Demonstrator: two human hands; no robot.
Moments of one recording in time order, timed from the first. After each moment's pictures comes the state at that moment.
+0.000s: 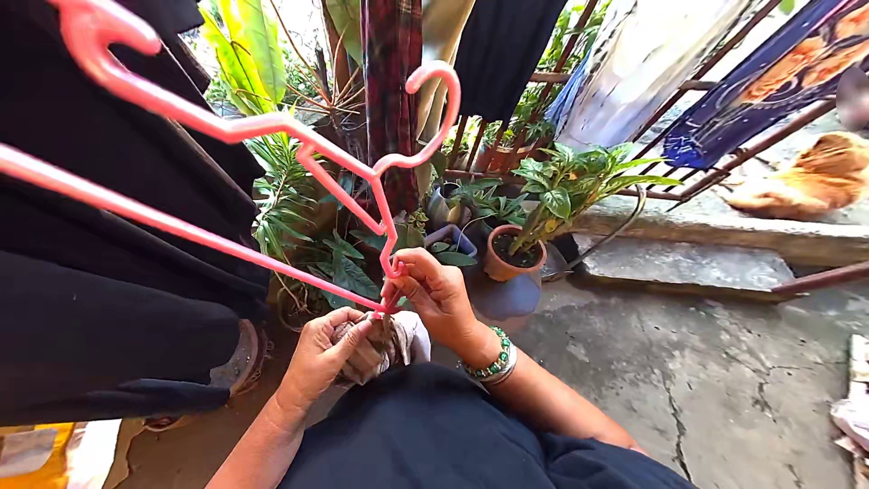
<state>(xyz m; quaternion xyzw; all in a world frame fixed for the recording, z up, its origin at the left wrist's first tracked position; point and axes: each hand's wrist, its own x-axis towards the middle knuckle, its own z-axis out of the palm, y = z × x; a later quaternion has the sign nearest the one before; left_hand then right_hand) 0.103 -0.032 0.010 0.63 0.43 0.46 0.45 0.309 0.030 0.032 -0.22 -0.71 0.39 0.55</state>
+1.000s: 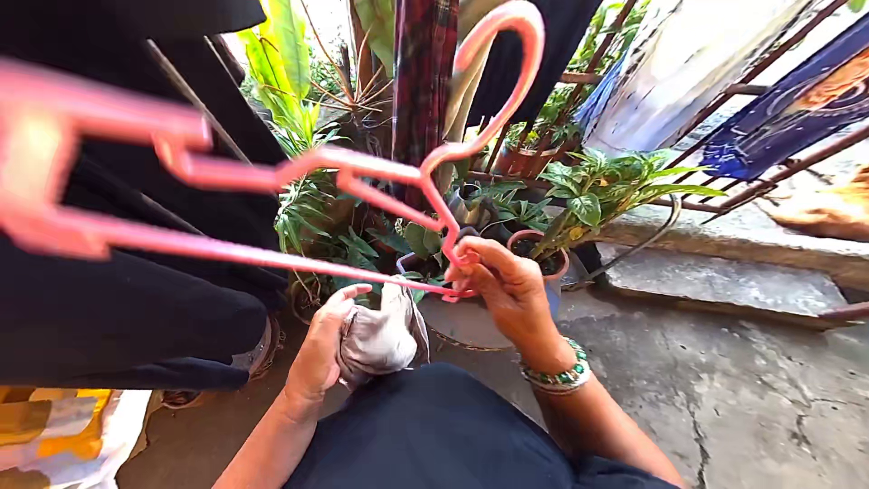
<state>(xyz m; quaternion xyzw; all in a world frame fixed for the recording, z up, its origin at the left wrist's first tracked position) 0.099 -0.030 0.017 0.45 0.43 0.53 0.57 0.359 0.037 0.051 -0.27 -0.74 0.33 0.53</state>
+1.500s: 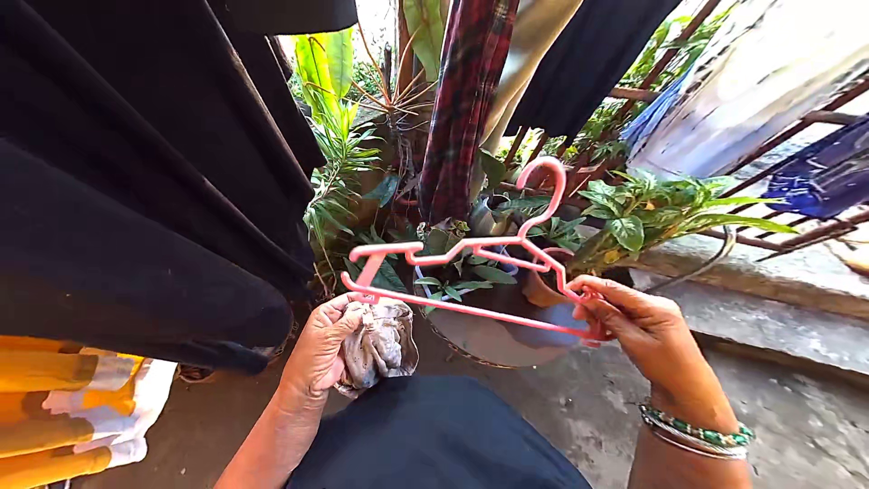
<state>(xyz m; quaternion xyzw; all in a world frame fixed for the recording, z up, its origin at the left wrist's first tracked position) 0.086 -0.044 0.032 0.31 0.39 0.62 0.61 0.492 0.035 0.017 -0.43 -0.74 0.30 0.41</state>
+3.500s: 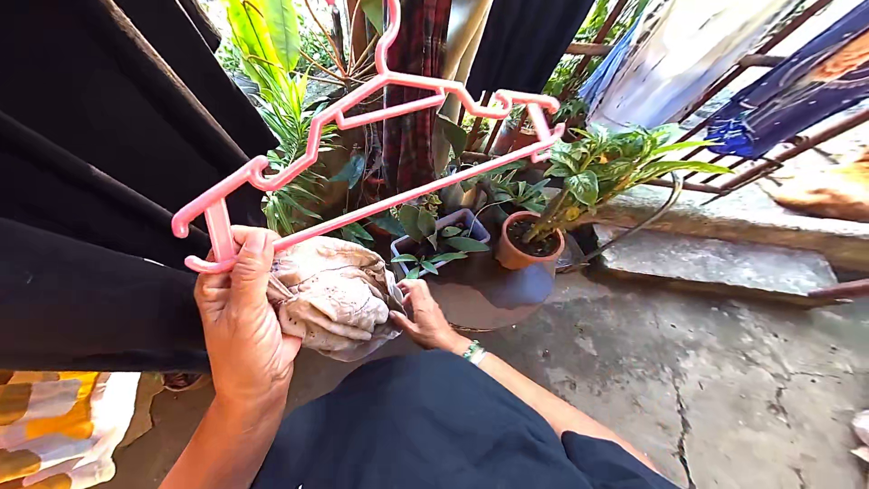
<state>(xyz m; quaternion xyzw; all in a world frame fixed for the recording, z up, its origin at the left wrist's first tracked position) 0.116 -0.034 0.110 0.44 0.37 0.76 0.32 0.310 0.014 -0.126 -0.43 -0.75 0.37 0.34</state>
